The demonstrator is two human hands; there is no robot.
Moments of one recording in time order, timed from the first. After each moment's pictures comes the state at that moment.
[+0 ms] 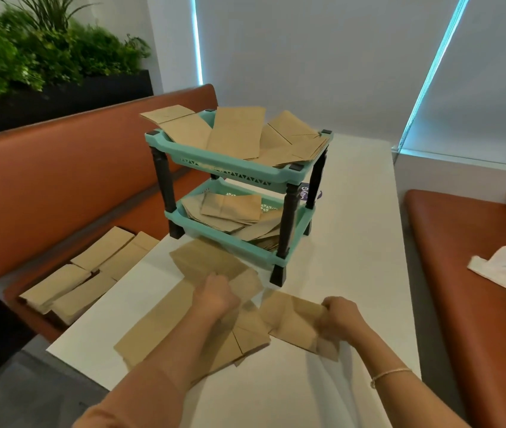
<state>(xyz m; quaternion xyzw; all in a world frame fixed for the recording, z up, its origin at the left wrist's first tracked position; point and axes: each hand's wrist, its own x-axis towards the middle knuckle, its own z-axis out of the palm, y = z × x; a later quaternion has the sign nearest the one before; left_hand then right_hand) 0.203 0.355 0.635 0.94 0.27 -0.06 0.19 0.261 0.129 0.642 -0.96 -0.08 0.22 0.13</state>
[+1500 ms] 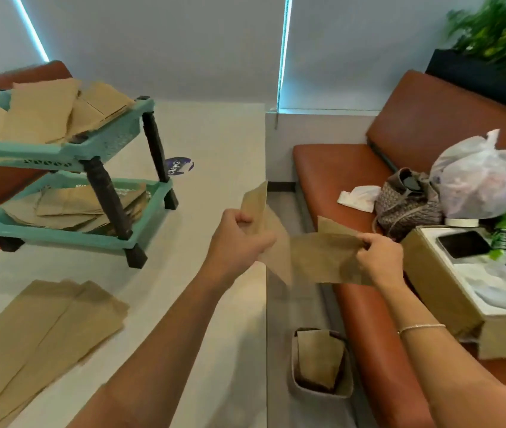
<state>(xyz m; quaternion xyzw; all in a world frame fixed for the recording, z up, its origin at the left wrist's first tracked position) 0.225 0.062 0.740 0.79 0.07 0.01 0.60 0.270 -0.174 0.674 -0.95 0.14 -0.10 0.26</state>
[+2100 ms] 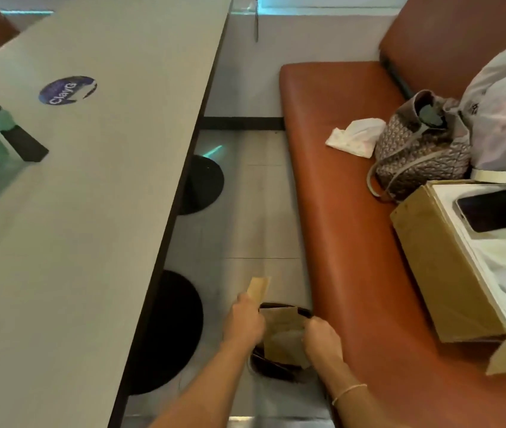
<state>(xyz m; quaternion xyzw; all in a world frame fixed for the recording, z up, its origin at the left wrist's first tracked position) 0.302 -0.105 0.442 0.90 0.21 -0.27 0.27 0.288 -0.251 0.388 -0.96 0.06 0.27 0.11</state>
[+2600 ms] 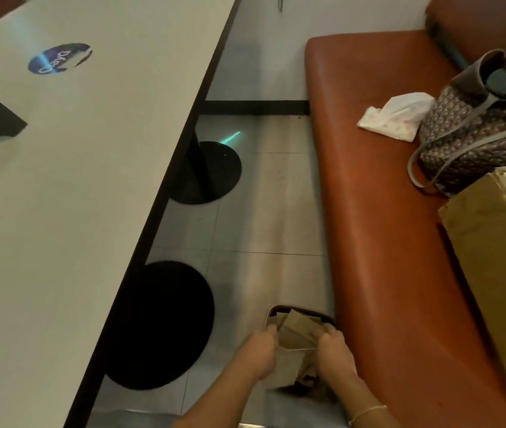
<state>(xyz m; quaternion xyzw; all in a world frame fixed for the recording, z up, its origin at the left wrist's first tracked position) 0.300 -0.106 0.351 0.89 0.06 -0.41 0.19 0.303 -0.251 0.327 -0.93 0.04 0.35 0.14</state>
